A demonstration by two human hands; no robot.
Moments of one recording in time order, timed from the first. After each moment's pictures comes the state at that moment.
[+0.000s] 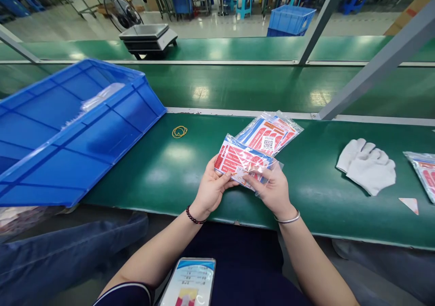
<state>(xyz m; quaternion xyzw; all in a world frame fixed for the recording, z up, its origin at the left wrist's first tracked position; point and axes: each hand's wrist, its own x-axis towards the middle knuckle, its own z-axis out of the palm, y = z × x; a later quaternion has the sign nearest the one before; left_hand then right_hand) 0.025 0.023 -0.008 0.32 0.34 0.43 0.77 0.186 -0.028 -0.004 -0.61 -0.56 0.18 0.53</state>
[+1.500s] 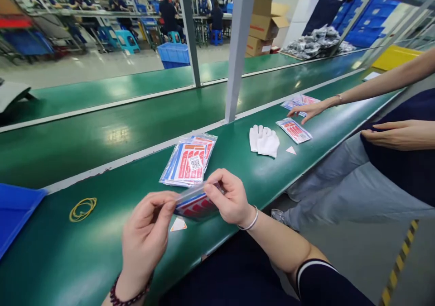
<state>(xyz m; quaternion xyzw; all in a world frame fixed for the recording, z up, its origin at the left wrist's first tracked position) 0.022 0.055 0.054 0.78 0.23 0.41 0.41 0.178 -0.044 0.055 -0.54 -0.45 0.13 0.69</state>
